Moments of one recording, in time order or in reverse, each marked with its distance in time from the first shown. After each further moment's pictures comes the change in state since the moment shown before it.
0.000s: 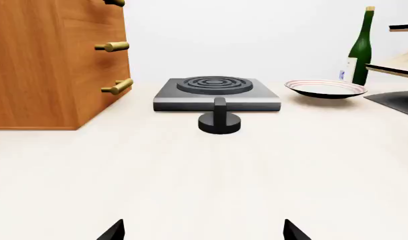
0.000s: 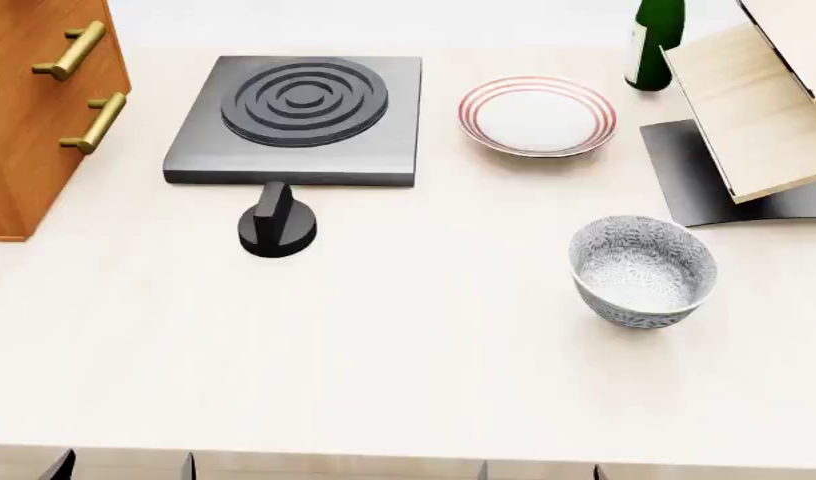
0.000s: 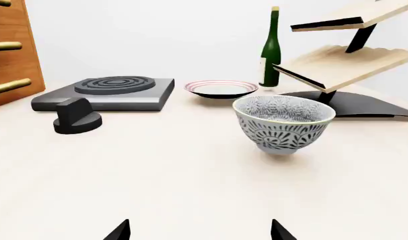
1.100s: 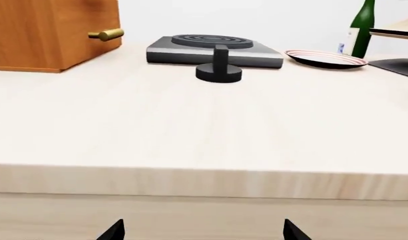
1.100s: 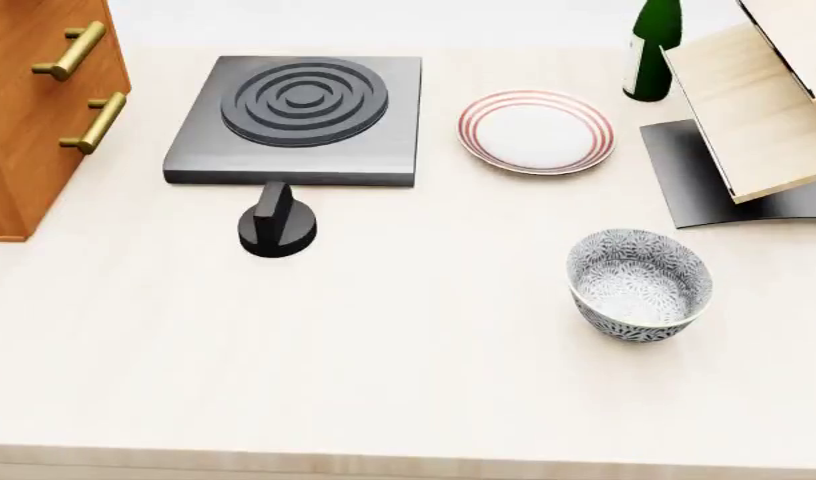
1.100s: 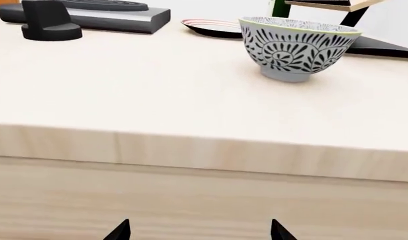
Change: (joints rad) left arm -0.076 -0.060 0.046 -0.472 -0.121 0.312 0.034; right arm 0.152 0.058 -0.074 0.660 0.002 -0.353 0.057
